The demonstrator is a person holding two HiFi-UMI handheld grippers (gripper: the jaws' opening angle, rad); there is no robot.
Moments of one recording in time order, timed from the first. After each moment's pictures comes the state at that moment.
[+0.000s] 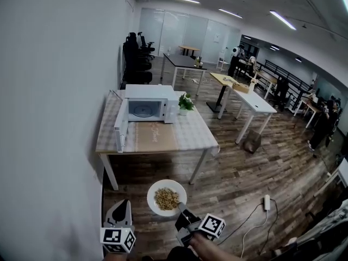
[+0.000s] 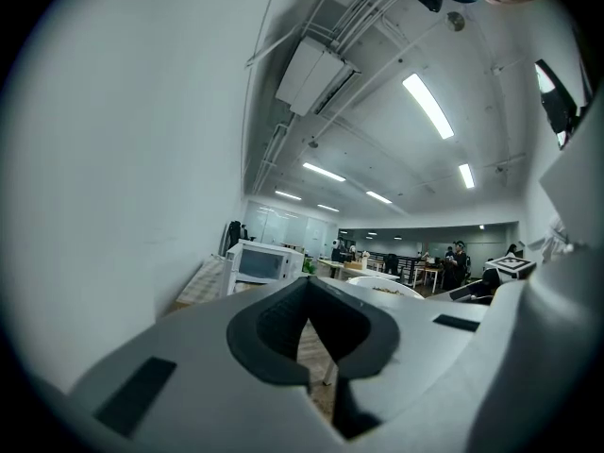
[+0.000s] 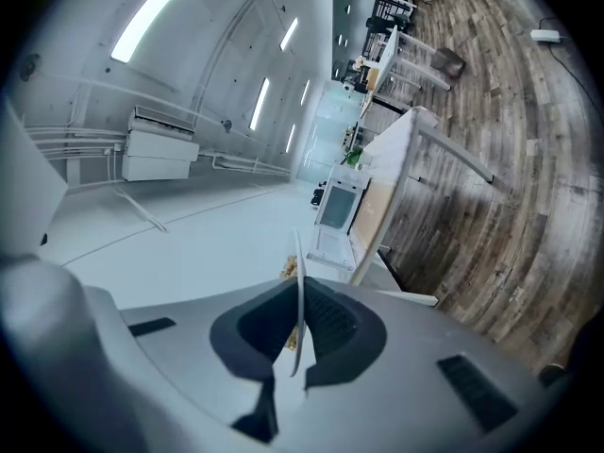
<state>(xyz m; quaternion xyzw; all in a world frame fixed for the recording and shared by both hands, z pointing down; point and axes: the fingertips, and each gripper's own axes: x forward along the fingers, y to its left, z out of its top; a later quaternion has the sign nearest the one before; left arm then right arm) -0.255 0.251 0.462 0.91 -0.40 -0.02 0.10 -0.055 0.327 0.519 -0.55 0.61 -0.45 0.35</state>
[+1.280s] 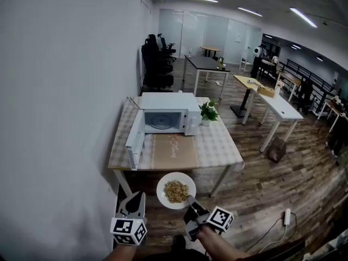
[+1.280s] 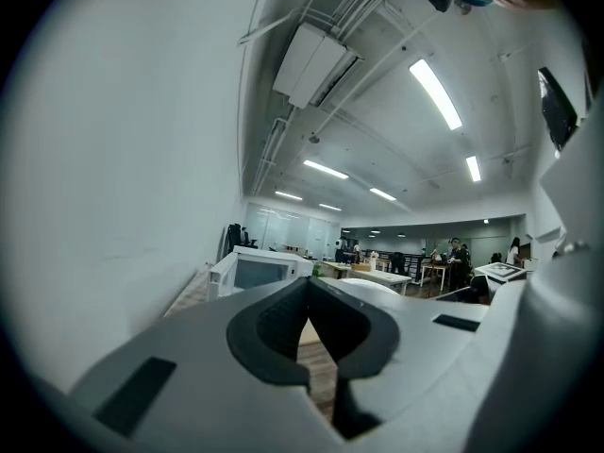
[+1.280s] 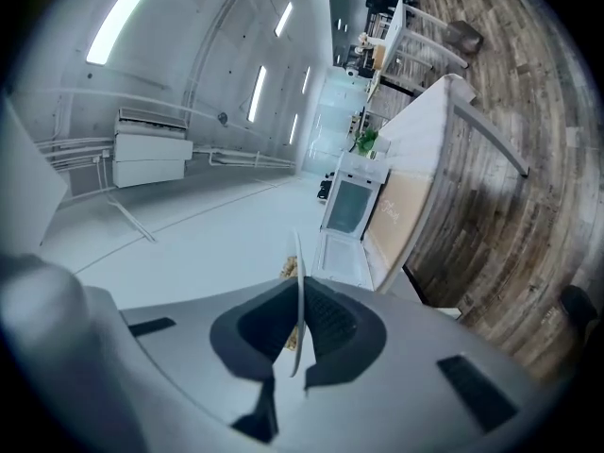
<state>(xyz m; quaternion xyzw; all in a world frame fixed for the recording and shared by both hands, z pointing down) -0.178 0.106 0.439 0.91 -0.41 -0.01 0.08 0.004 0.156 0.509 -0.51 0.64 -0.46 0.35</state>
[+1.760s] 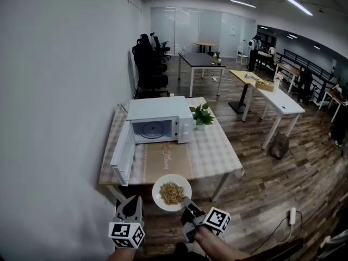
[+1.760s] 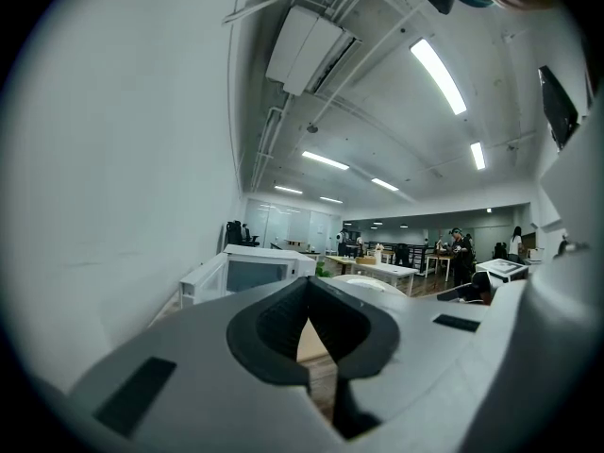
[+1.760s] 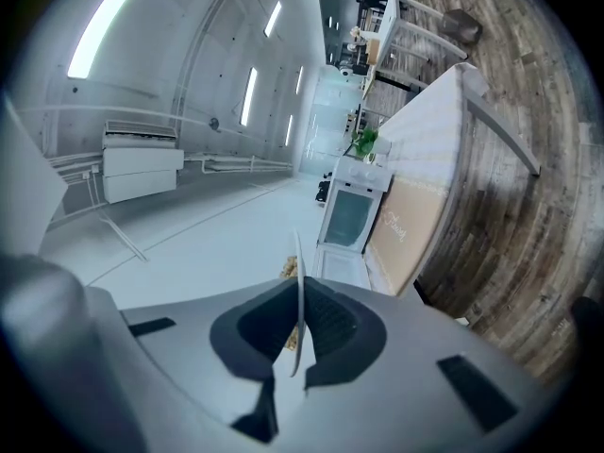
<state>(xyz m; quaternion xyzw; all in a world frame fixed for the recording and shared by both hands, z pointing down) -0.106 0.033 0.440 0.91 -0.41 0.01 0.08 0.073 0.082 0.514 -0.50 0.63 -0.47 0.37</state>
